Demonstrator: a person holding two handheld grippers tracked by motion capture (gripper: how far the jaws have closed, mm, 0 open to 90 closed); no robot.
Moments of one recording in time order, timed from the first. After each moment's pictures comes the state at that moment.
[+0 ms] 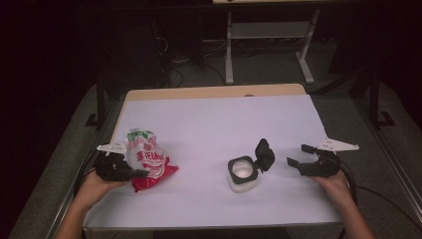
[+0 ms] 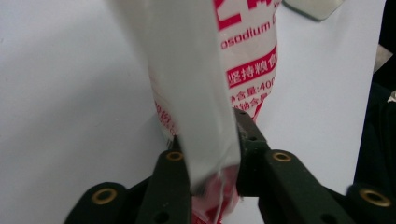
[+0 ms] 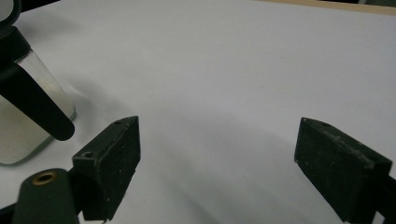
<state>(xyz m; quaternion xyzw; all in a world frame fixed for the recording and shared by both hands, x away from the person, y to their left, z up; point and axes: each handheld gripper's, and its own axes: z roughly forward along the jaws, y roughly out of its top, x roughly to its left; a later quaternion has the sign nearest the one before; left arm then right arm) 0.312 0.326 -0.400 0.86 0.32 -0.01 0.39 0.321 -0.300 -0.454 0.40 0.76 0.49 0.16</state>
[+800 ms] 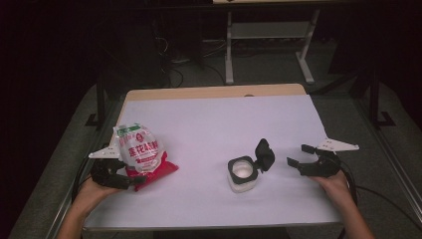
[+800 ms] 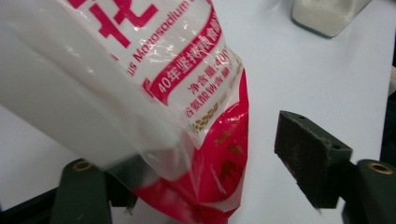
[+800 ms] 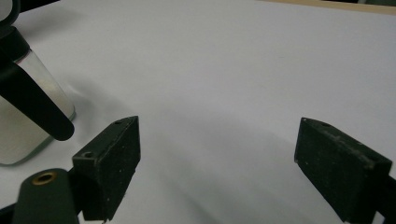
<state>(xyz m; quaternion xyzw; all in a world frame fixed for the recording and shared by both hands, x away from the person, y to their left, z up) 0.301 0.338 -0.408 0.84 0.33 0.03 0.42 0.321 -0.300 -0.454 0.40 0.76 0.49 0.16</state>
